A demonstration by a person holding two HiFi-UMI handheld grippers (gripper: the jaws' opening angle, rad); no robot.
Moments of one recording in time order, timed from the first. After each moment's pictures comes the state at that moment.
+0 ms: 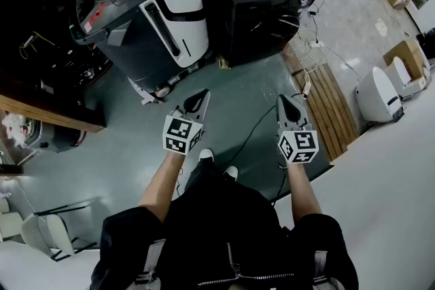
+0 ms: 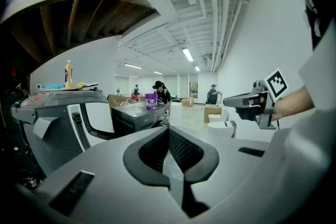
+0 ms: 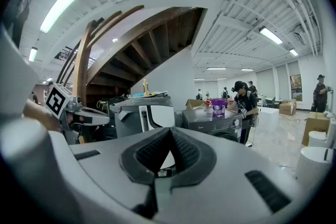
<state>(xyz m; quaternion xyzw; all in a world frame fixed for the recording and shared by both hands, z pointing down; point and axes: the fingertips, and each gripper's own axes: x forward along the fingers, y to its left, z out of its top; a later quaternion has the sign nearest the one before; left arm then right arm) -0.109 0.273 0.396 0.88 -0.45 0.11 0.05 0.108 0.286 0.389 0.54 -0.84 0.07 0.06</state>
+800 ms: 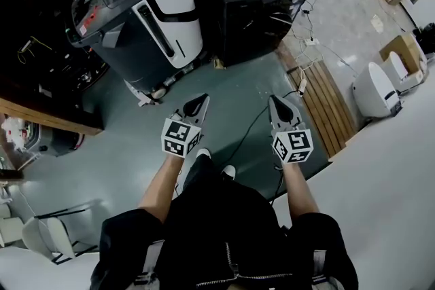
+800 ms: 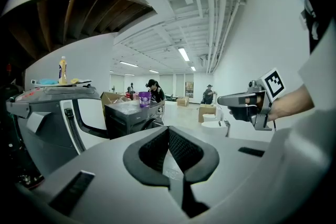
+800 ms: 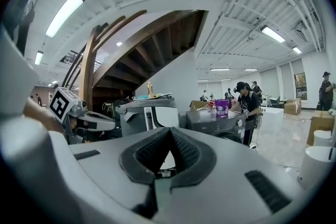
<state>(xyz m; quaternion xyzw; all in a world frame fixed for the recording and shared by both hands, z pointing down) -0.078 0.301 0.405 0.89 -0.43 0.12 0.06 0.114 0.312 0.388 0.52 -0.85 0.06 0.05</state>
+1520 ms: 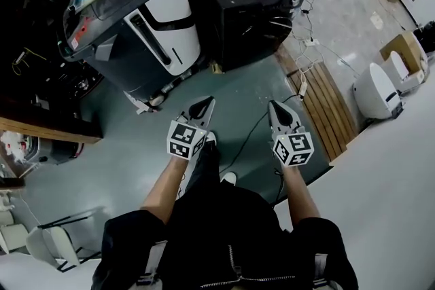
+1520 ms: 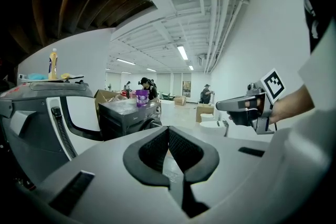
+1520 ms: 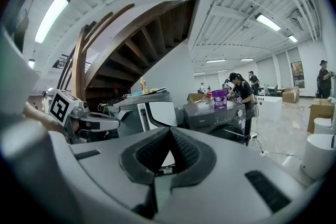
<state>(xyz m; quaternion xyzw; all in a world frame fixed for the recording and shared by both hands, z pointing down) -0.055 0.239 0.418 0.90 -0.41 0.12 0.07 0.123 0.256 0.414 0.52 -0.84 0.12 0.06</state>
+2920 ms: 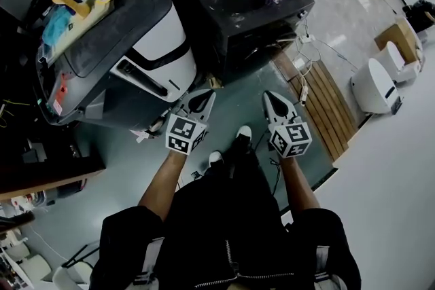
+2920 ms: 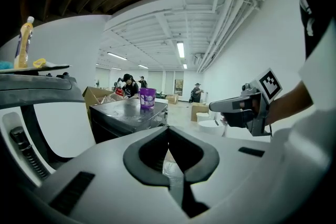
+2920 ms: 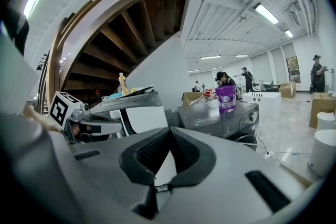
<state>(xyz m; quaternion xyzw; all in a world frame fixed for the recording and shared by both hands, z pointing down) -0.100 -0.015 0.424 0.93 -0.35 0.13 0.08 0.053 0.008 0.419 0.55 -0.82 0.14 0.05</state>
